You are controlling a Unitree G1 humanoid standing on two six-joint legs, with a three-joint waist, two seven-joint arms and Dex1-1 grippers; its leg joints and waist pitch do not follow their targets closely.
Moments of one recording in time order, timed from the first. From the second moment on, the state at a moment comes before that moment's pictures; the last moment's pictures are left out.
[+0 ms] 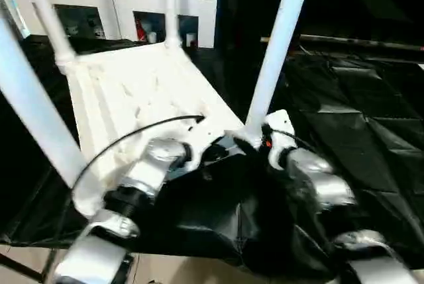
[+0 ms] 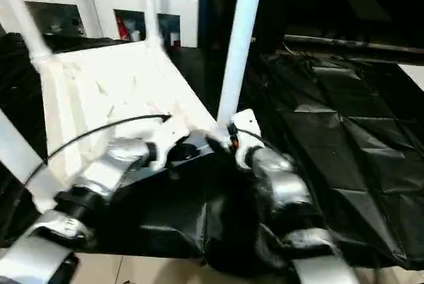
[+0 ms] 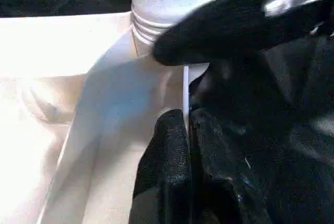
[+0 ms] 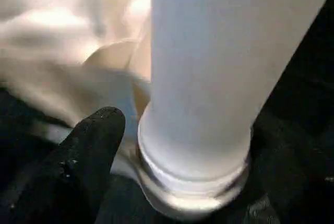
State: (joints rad) left arm -0.64 0.19 -0.26 0.65 0.11 0.17 -0.88; right arm -0.51 -0.20 0.09 0.64 0.05 0.10 0.65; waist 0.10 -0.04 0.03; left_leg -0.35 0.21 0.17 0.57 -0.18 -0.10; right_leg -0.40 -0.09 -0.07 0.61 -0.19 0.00
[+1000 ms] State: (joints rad) left arm -0.56 0.37 -0.27 0.53 0.01 0.14 -1.26; right arm -0.43 -0.33 0.19 0.45 0.12 0.12 1.05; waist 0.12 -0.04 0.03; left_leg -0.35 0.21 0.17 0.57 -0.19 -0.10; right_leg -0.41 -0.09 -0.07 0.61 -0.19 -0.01
